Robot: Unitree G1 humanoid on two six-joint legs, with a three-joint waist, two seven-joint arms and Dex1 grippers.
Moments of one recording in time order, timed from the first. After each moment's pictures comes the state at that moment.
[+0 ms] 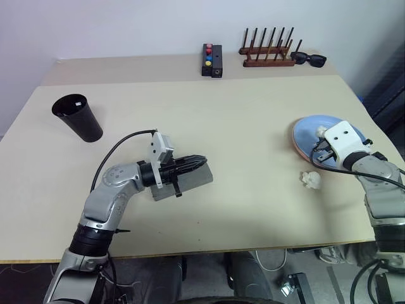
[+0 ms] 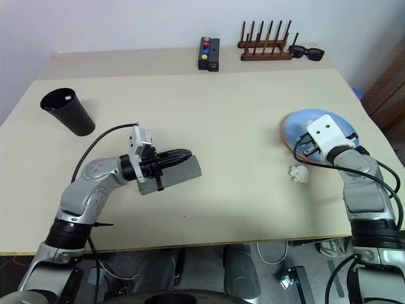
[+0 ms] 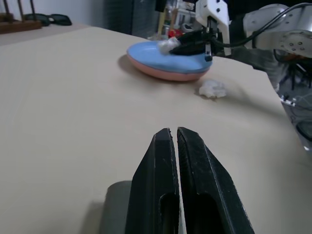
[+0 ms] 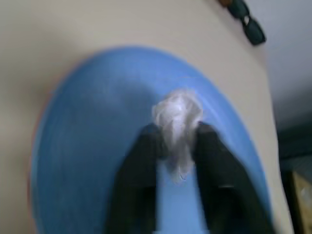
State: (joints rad) left arm -0.35 0.42 -0.10 -0.12 -0.48 0.38 -0.96; right arm -0.29 -0.76 -0.16 0.11 -0.09 0.33 0.44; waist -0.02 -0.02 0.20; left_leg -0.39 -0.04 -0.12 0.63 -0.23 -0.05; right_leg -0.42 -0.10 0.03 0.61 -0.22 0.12
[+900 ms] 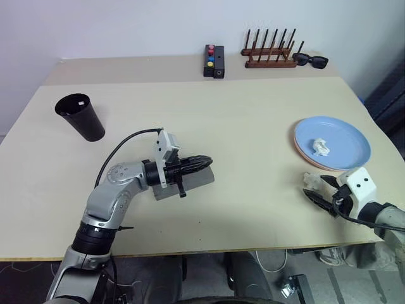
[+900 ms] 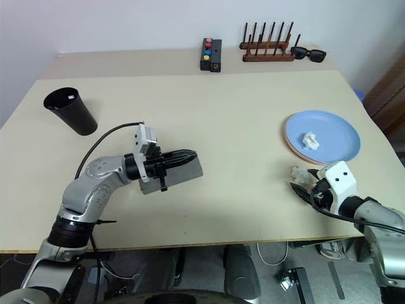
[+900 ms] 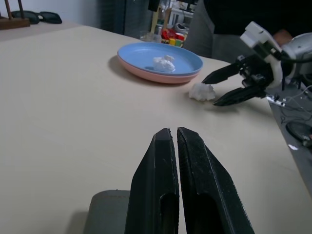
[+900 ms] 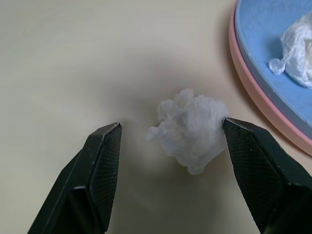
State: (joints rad) left arm -0.38 0.41 -0.11 -0.16 -0.49 0.46 -0.95; right arm 0.19 -0.74 -0.35 -0.19 0.28 0.35 0.73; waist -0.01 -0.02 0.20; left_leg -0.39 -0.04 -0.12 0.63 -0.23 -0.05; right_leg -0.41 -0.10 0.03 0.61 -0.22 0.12
